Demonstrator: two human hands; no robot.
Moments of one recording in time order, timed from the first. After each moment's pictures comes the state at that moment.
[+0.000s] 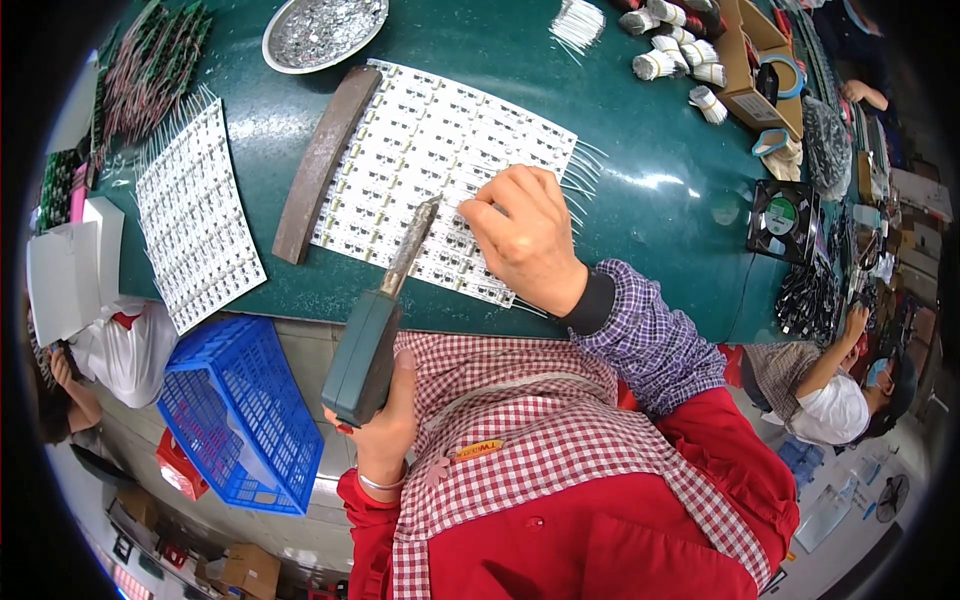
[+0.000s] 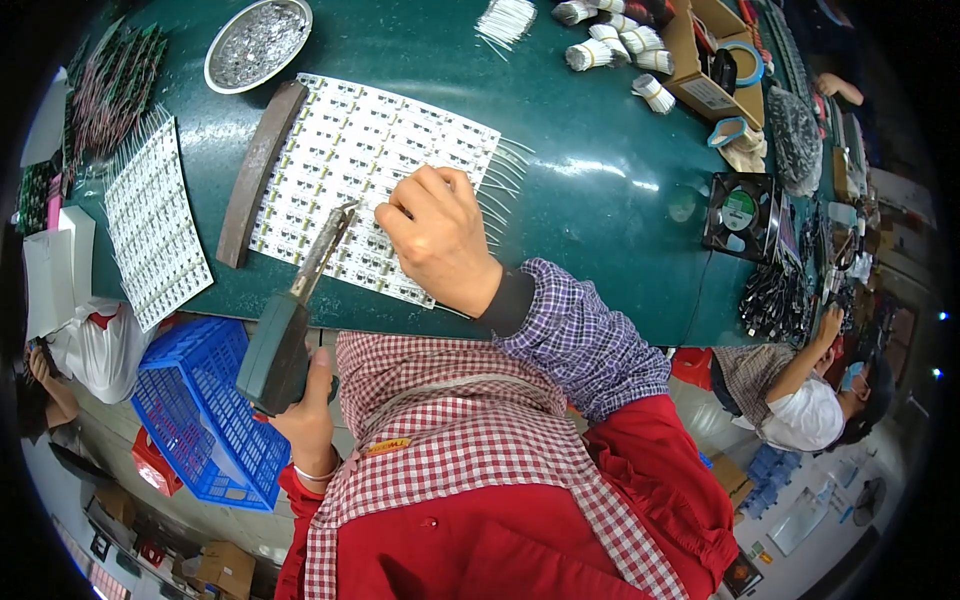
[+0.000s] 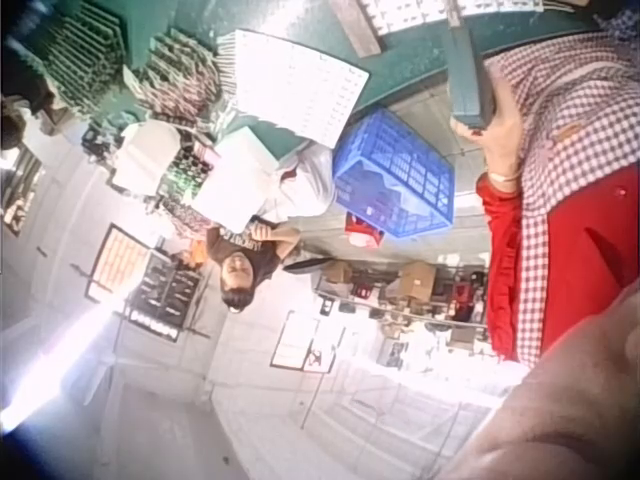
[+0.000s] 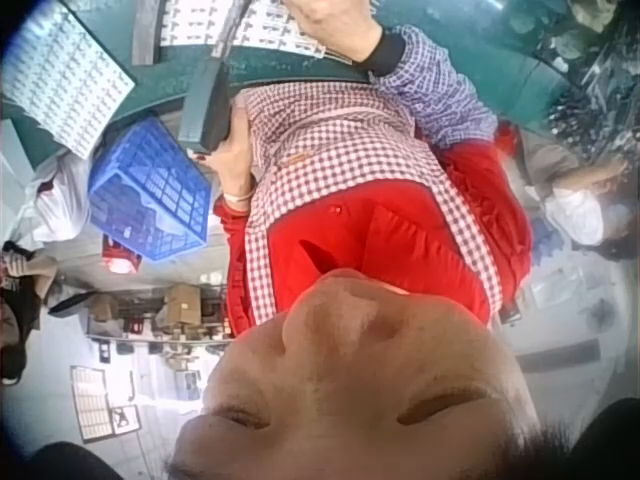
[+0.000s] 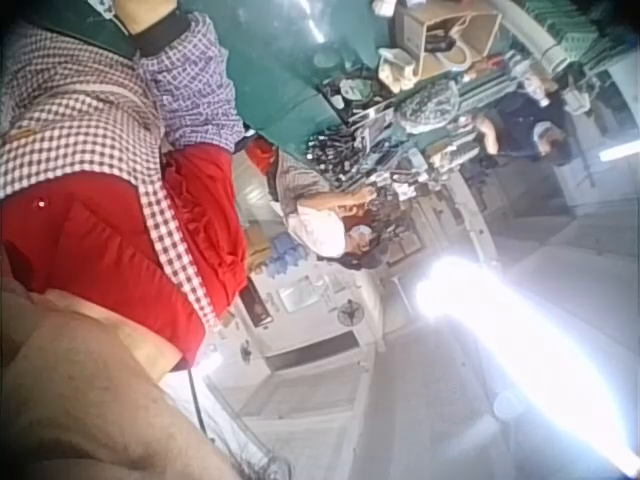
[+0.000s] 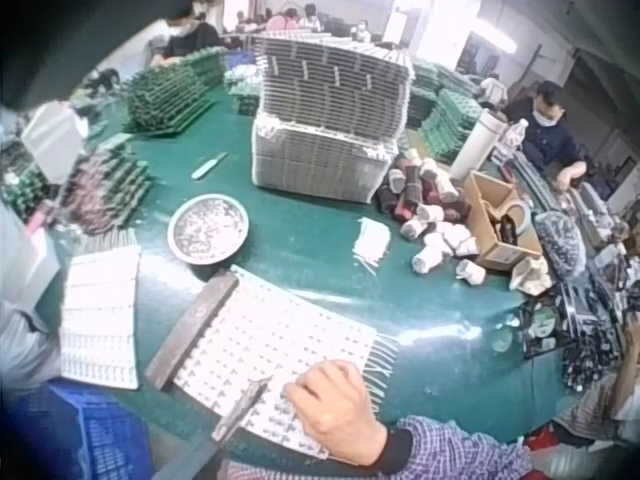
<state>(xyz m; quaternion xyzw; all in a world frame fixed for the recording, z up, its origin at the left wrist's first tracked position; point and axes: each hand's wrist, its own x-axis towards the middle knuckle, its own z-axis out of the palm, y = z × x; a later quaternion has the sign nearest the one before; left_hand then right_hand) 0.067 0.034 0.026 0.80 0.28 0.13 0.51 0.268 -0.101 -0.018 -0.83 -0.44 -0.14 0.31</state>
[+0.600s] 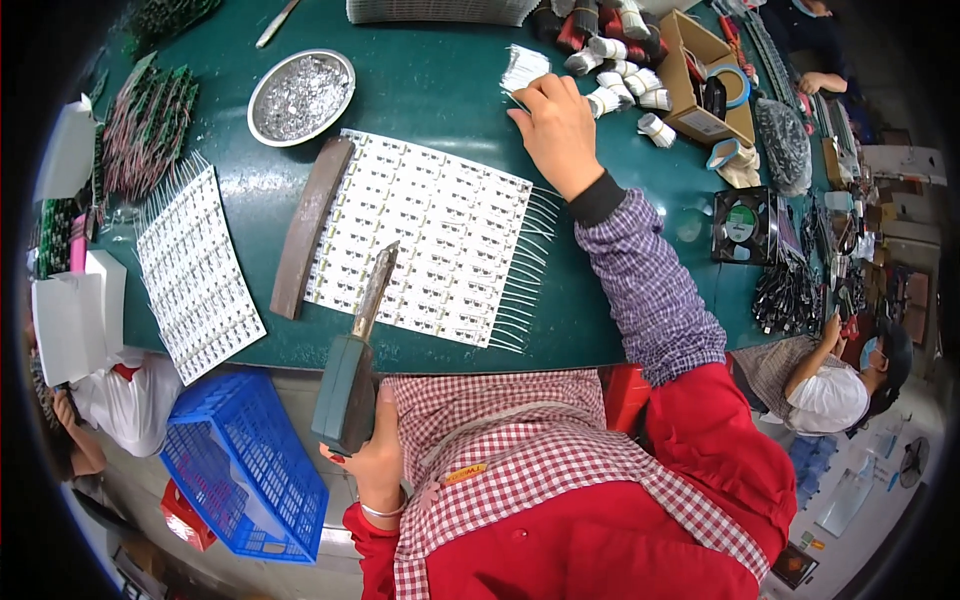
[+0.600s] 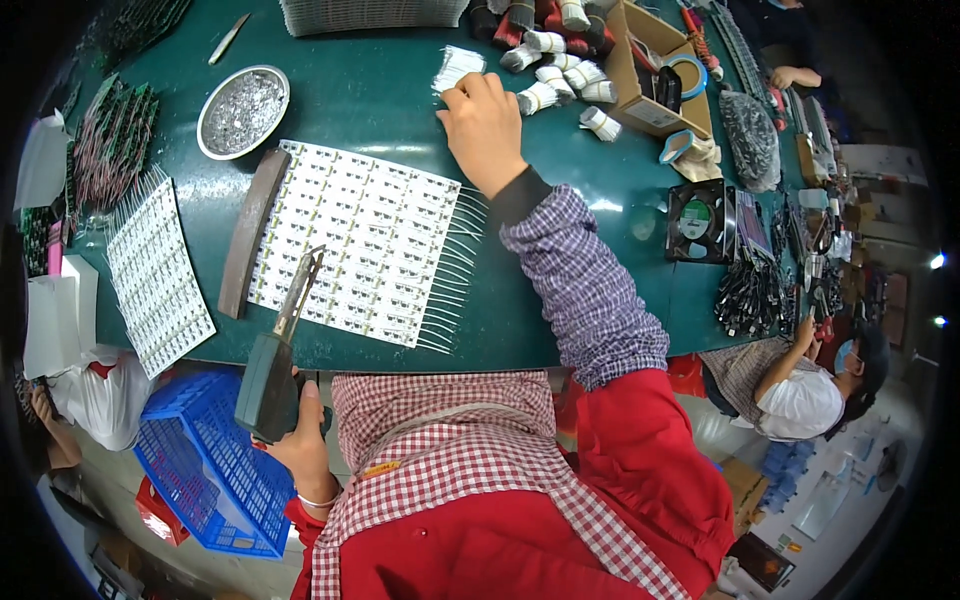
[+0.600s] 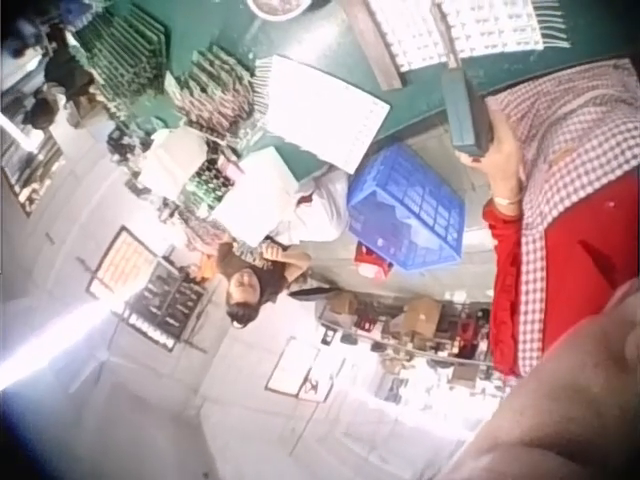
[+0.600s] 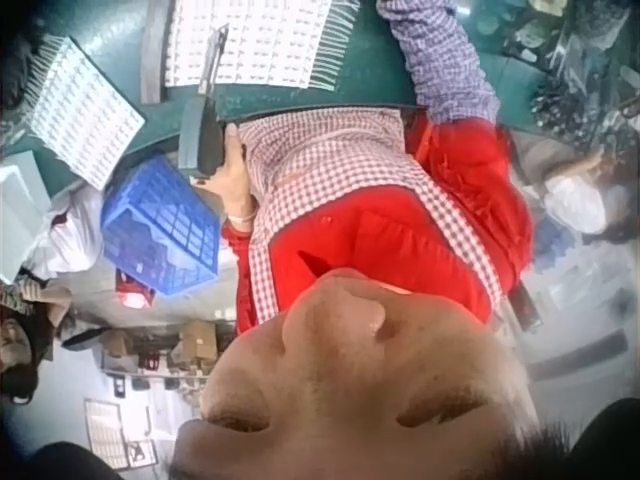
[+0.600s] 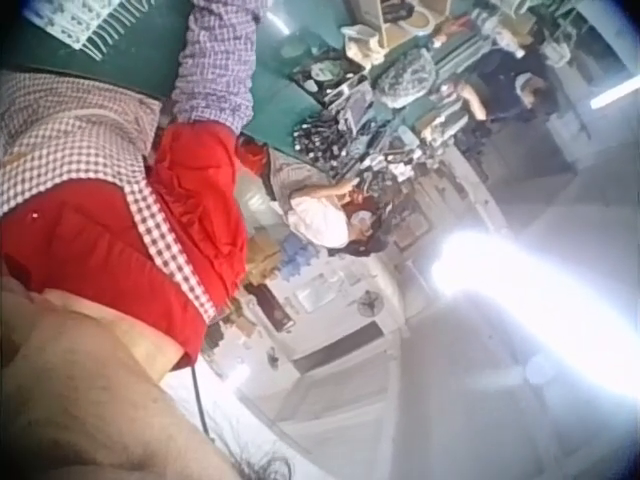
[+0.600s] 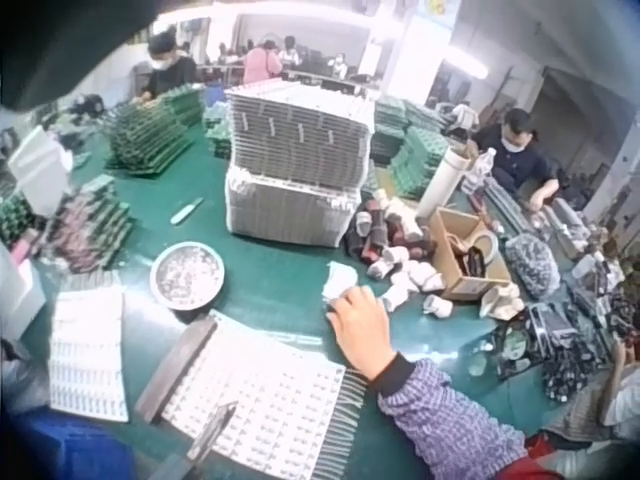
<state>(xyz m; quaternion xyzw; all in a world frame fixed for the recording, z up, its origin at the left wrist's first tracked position) 0.067 0.034 0.013 0.74 0.32 0.18 0.56 0.426 -0.137 -0.024 -0.89 -0.34 -0.27 0.16</state>
